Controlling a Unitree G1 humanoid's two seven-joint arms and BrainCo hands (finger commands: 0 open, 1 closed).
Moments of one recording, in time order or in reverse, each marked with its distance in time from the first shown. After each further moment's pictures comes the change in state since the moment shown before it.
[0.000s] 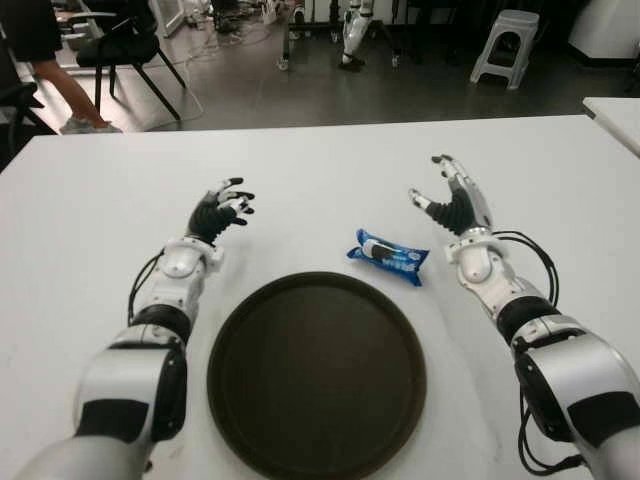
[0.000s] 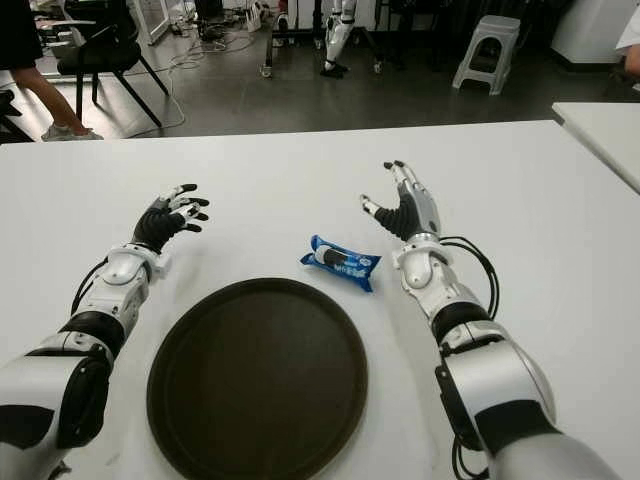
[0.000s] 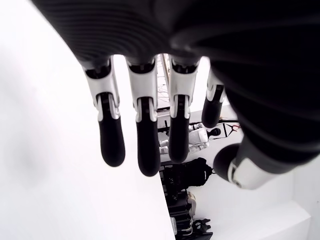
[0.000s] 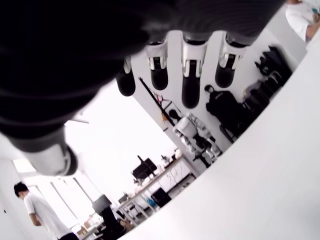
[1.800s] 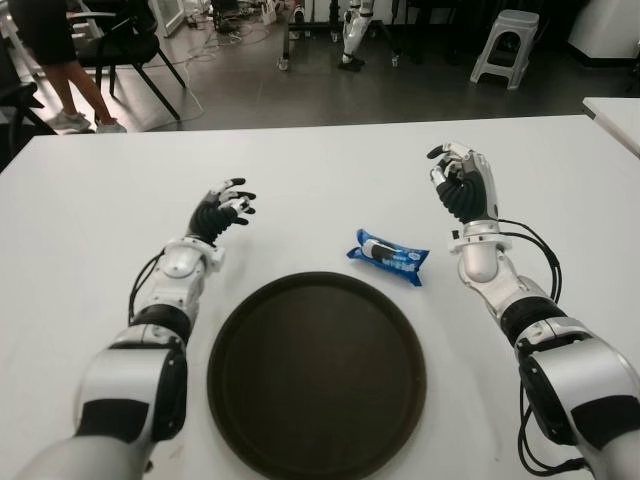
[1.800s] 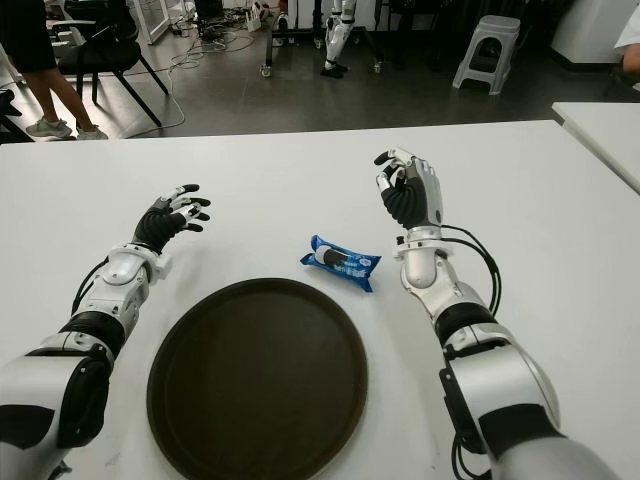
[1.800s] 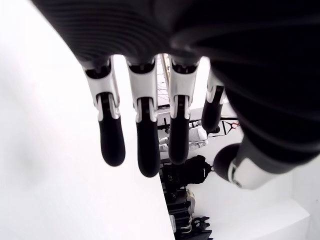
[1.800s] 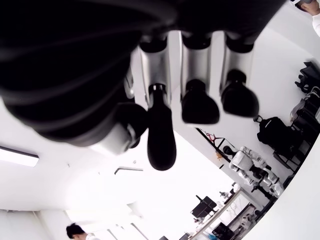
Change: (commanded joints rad) left arm 0.001 0.001 0.006 -0.003 -0.006 -0.005 -0.007; right arm 0.006 -0.017 0.008 -0.069 -0.009 -0.238 -0.136
